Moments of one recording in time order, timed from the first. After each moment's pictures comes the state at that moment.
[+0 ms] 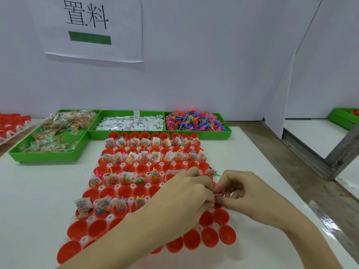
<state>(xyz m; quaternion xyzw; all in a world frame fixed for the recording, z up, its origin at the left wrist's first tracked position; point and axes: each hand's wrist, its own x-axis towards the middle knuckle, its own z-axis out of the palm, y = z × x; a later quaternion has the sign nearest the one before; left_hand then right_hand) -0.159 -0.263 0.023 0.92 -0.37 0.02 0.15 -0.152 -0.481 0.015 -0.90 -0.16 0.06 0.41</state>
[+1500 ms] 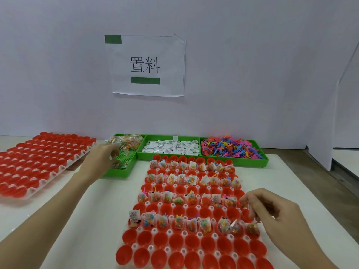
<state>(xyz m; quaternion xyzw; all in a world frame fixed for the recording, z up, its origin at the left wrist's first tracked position) -0.040 0.029 0.014 0.96 -0.01 0.25 0.10 -0.154 -0.451 0.010 -0.85 -0.18 -0.14 0.48</state>
